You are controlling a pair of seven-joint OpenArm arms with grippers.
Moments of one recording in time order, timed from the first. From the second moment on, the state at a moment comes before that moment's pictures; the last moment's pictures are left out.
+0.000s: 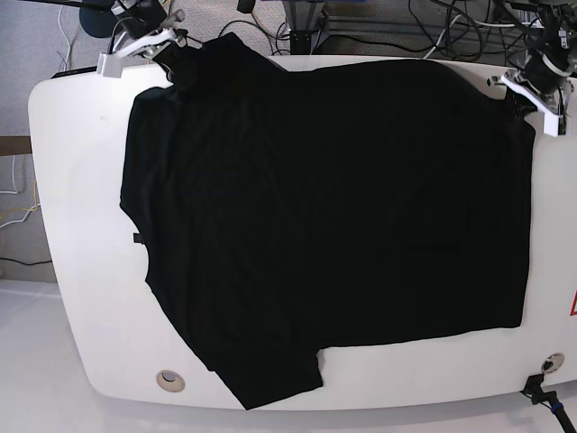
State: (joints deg) left arm 31.7 -17.6 -40.0 106.2 -42.7 -28.0 51.1; right arm -50.8 9.9 17.2 113.1 69.2 18.5 -28.2
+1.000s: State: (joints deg) left arm 11.3 -17.8 -40.3 89.0 -42.0 -27.6 50.6; right arm -4.3 14.3 12.4 84.9 68.5 17.9 -37.3
